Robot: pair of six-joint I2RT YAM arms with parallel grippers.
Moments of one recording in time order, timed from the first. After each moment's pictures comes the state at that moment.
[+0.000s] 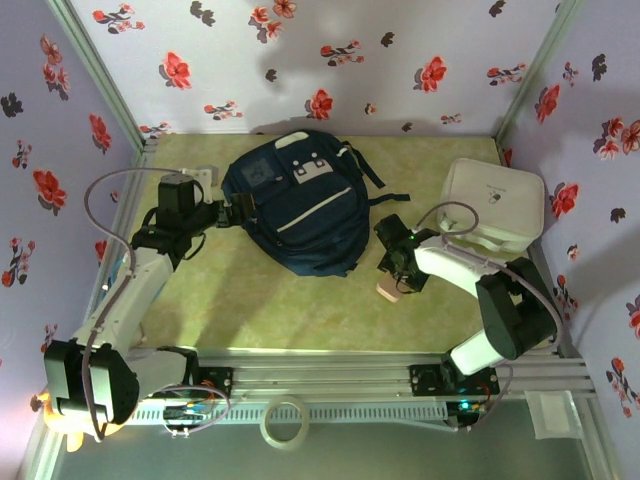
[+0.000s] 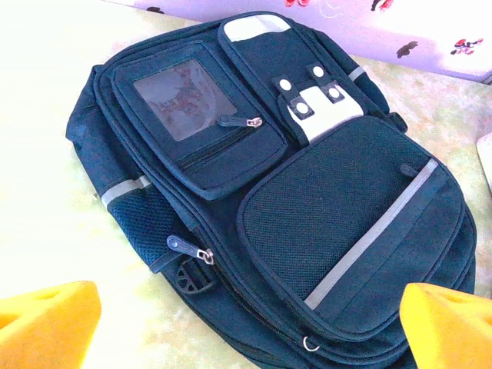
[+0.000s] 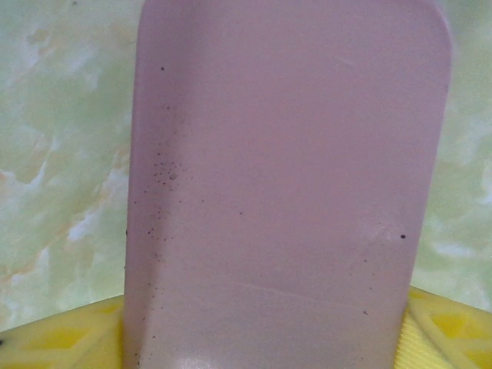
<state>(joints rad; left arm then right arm) -0.22 1.16 0.94 -0.35 0.20 -0.28 0.52 1.51 0.83 -0.68 0.22 1.04</state>
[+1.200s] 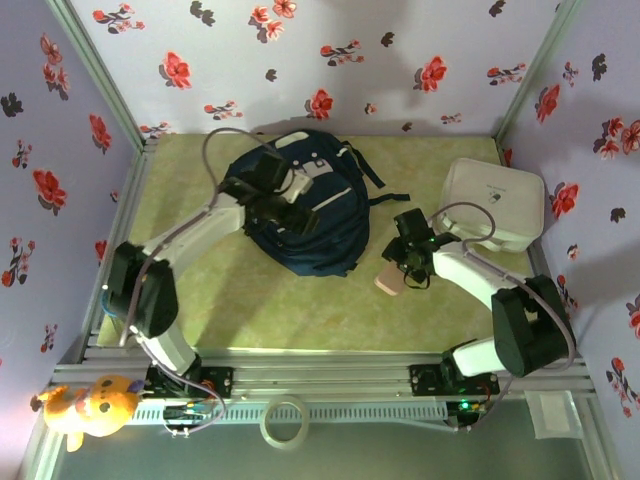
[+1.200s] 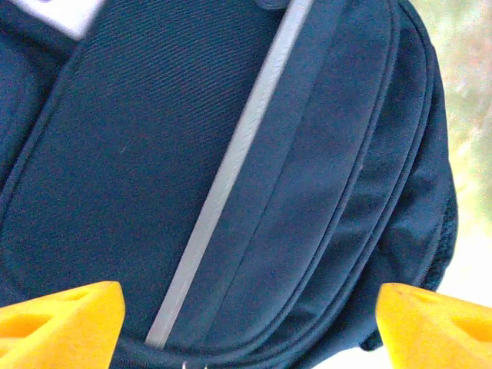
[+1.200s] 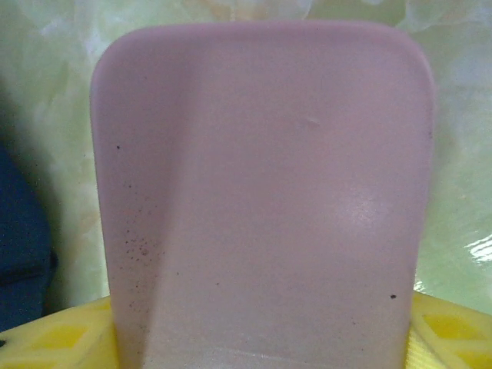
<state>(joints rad) -0.60 1.73 1.44 -0.70 0.11 0.01 0.39 1.40 0.75 -0.51 0.06 0.98</state>
